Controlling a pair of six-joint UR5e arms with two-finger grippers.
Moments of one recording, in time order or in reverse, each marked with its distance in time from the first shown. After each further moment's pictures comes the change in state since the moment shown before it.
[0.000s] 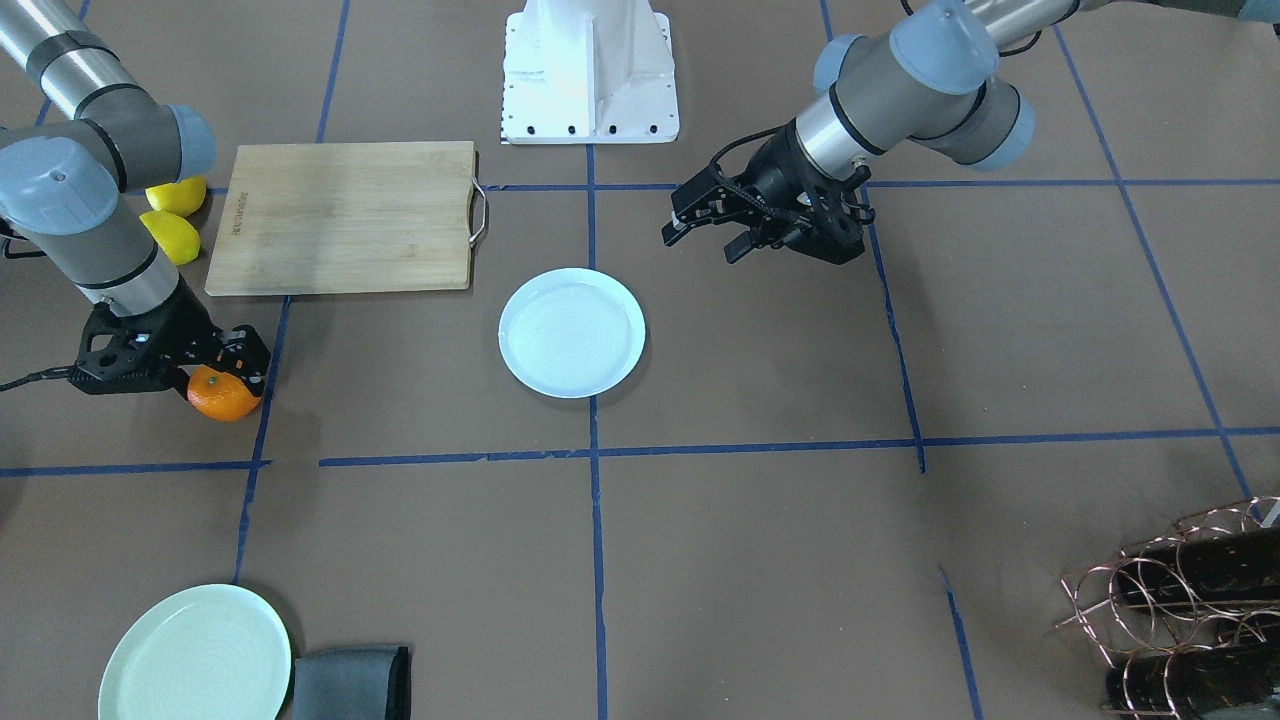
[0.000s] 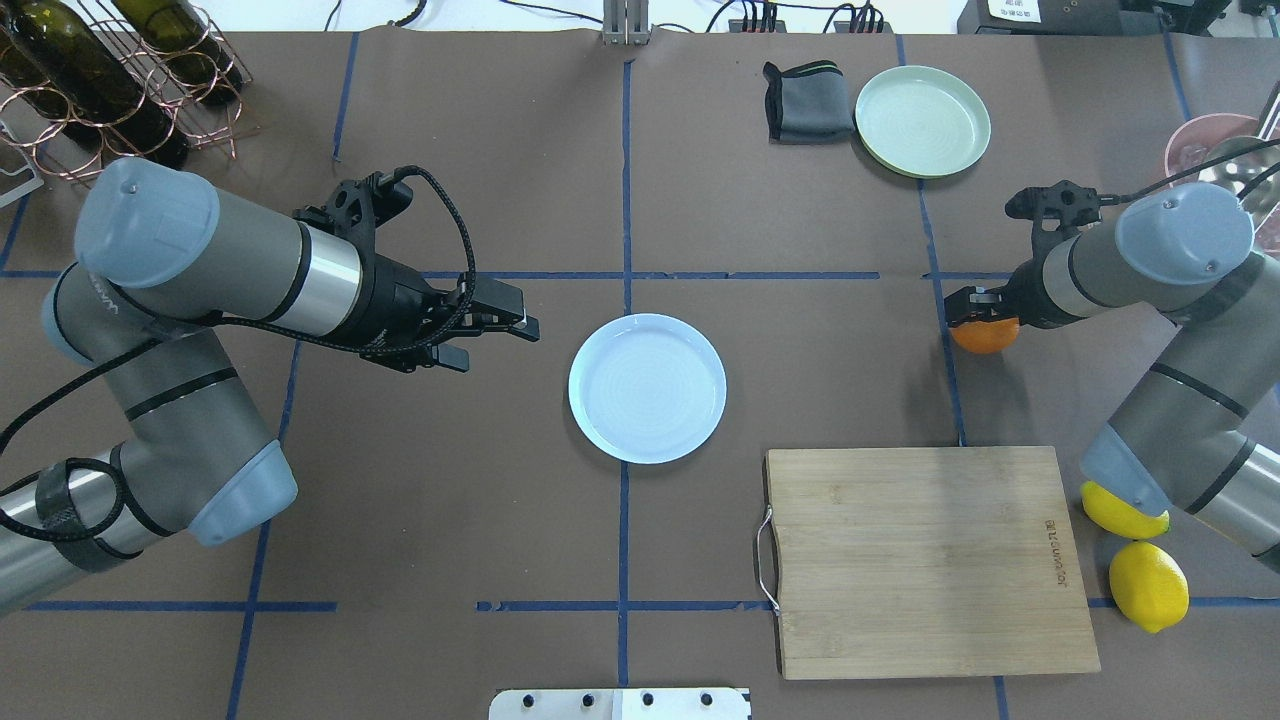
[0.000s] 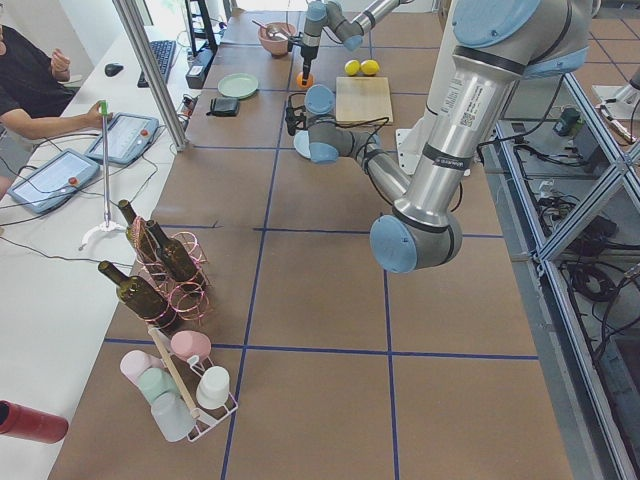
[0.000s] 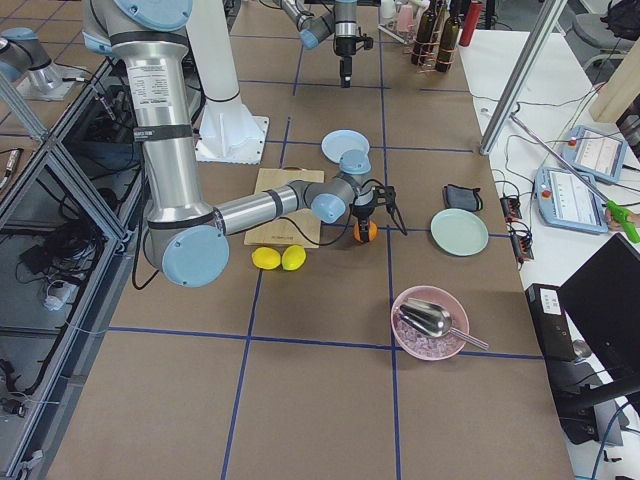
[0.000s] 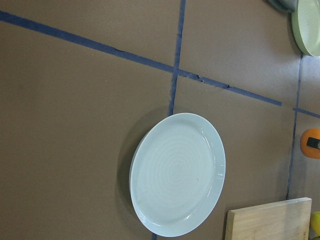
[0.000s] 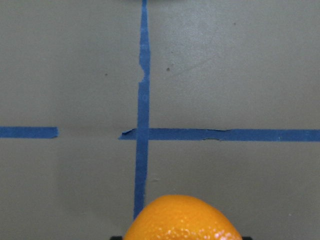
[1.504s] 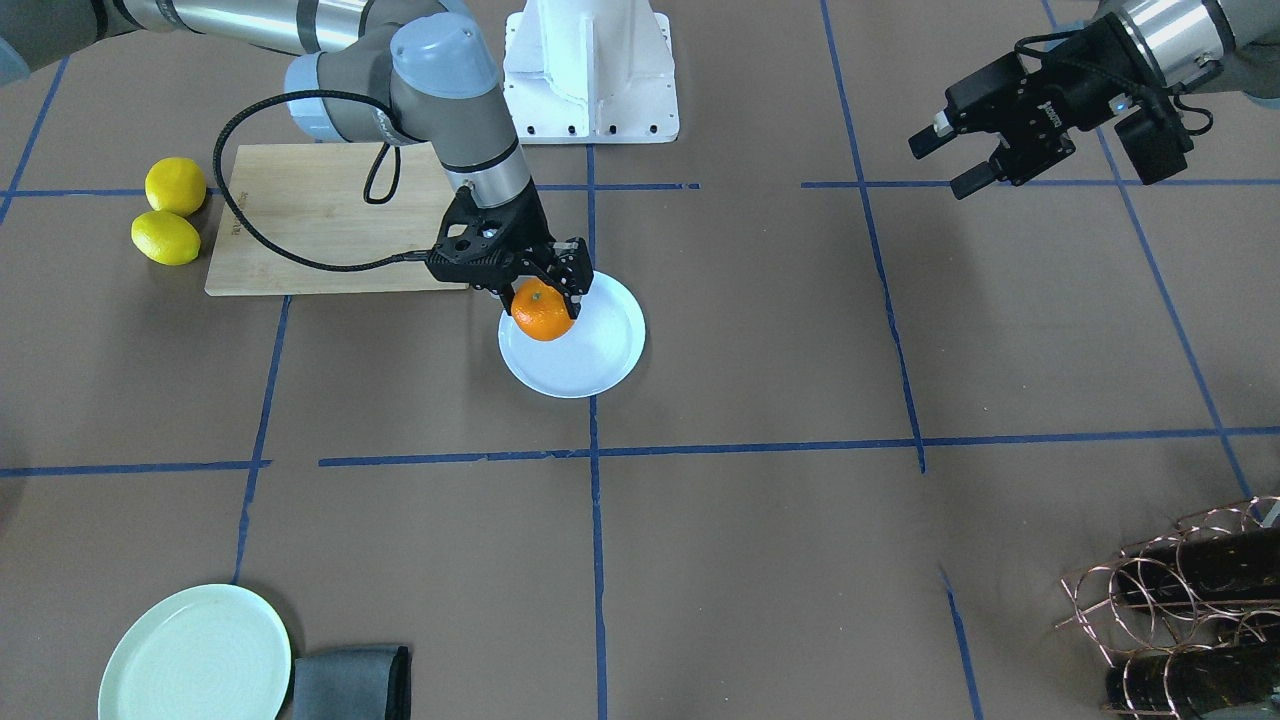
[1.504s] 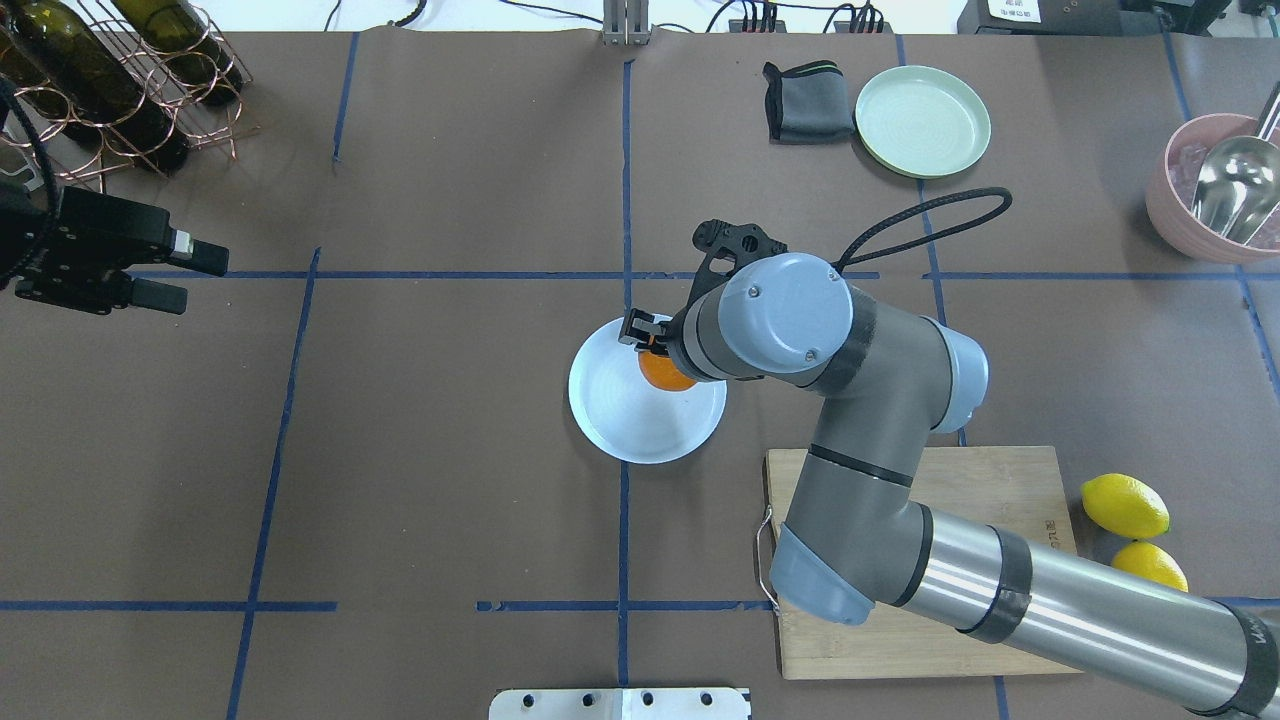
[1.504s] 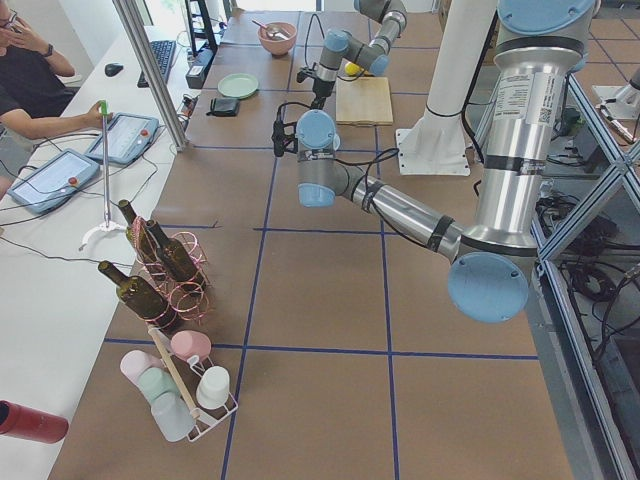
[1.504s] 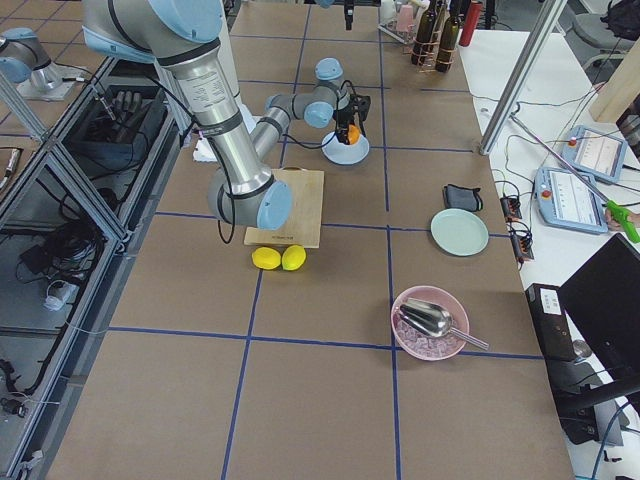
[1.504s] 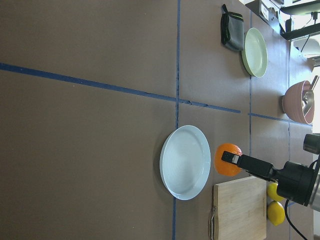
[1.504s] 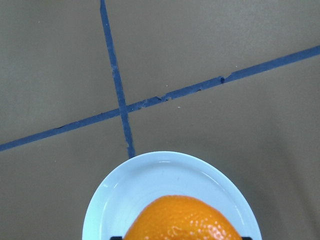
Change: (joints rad) left arm -0.380 0.325 -0.117 -0.345 -0.358 0.009; right arm -0.346 0.478 -0.001 -0.252 -0.269 0.558
